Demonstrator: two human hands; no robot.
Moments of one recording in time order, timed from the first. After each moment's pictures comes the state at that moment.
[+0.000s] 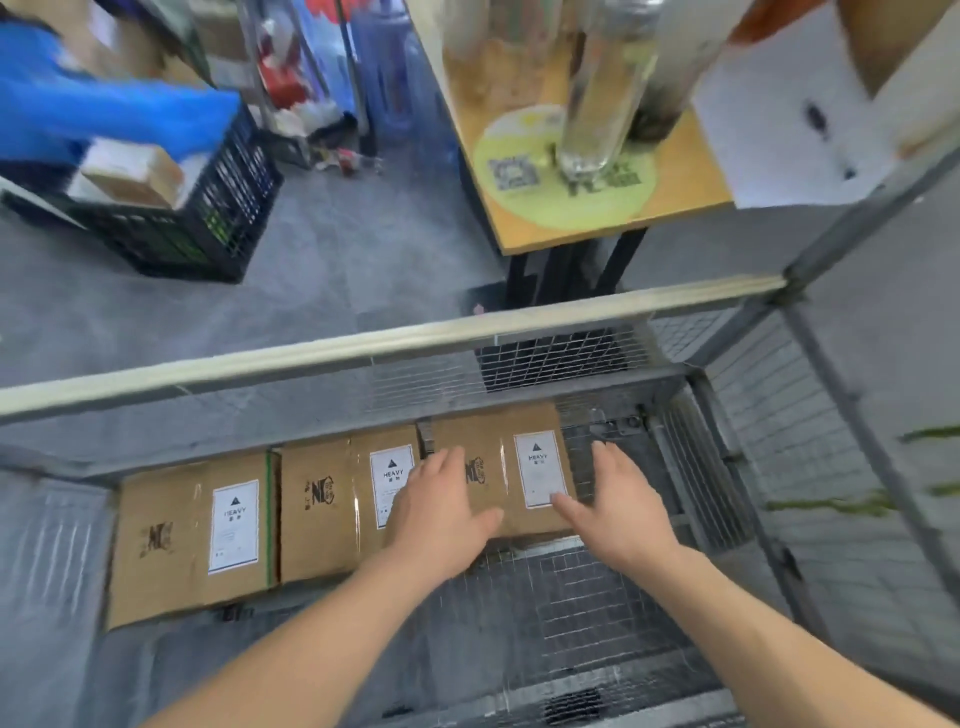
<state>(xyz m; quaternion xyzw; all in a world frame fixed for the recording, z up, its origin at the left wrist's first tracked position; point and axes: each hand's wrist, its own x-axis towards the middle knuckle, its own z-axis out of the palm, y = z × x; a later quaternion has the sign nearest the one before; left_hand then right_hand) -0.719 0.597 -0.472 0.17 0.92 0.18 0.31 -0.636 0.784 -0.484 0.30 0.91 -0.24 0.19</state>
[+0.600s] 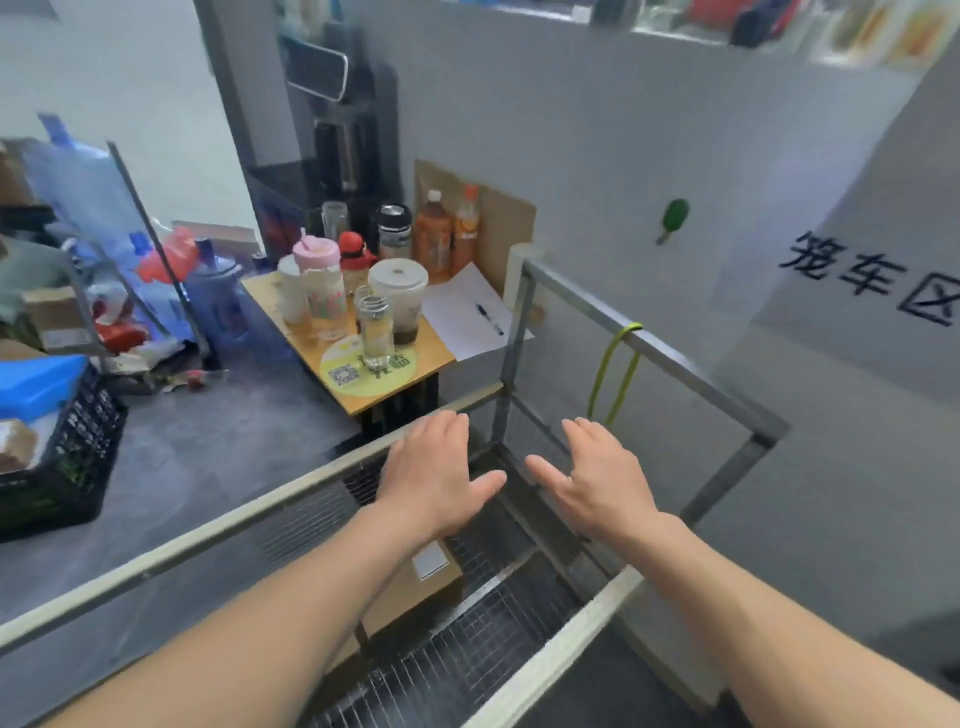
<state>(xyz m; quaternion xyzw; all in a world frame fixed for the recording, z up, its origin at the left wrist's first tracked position) -0.613 0.629 -0.142 0.49 0.85 0.16 0.09 -0.459 0.754 -0.146 0.42 0.90 -0.13 -0.05</state>
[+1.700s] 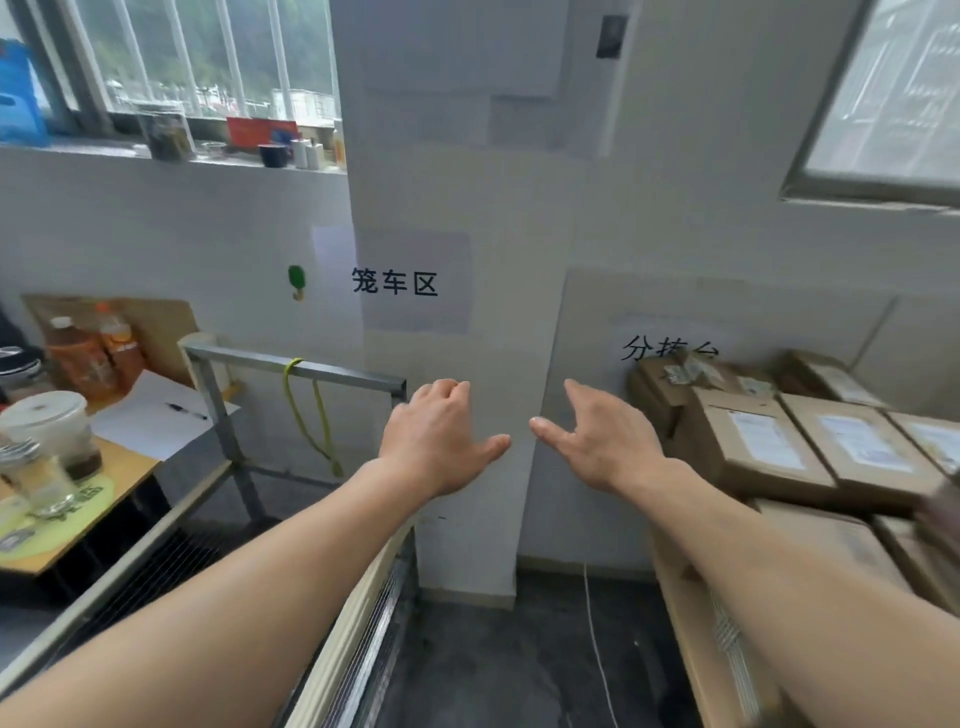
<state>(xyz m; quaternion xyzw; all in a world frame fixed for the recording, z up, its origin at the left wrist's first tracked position) -0.291 0.607 0.014 0.76 0.63 0.16 0.03 -0.091 0.606 0.019 0.68 0.72 -0.03 -0.14</state>
